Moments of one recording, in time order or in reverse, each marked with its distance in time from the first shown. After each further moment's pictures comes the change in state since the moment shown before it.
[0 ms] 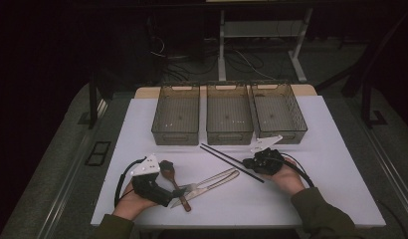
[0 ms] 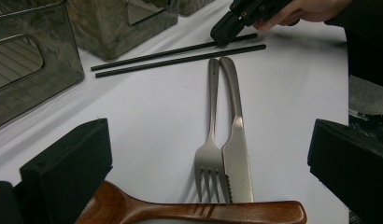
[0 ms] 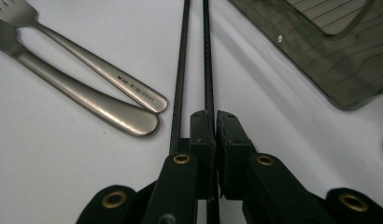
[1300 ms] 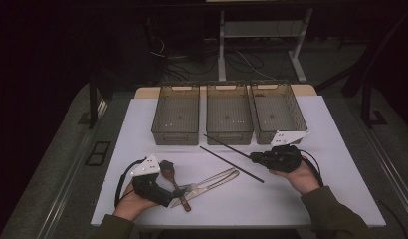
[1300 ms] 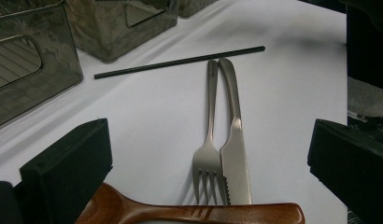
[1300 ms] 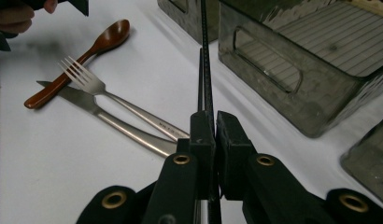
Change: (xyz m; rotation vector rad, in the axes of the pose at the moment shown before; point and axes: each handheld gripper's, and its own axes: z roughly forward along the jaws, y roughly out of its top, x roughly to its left) left arm -0.001 0.000 0.001 -0.007 0.001 -0.004; right arm 0.000 0.005 -0.059 -0.195 0.064 0.068
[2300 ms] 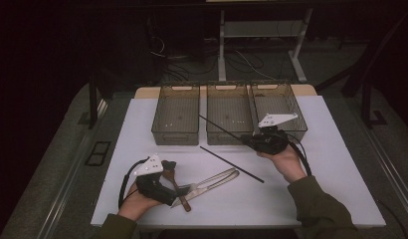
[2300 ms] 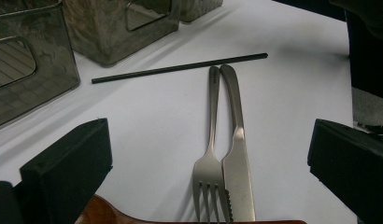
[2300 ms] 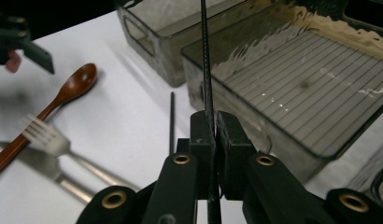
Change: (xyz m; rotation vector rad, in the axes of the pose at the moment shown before) left arm 0.001 -0.002 0.009 -0.029 0.002 -0.016; right arm -0.015 0.042 0.027 -0.040 -0.067 0.060
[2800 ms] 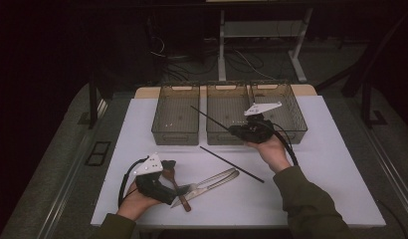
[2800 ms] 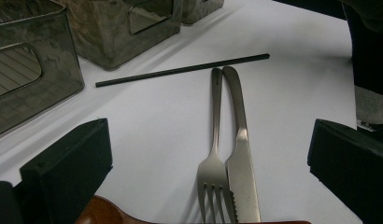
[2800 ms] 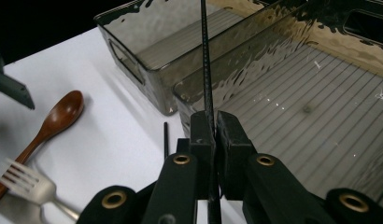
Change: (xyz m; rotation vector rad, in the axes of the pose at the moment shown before) left arm 0.002 0.001 -0.001 -0.001 0.005 0.015; right arm 0.002 0.033 0.029 0.015 -0.031 0.038
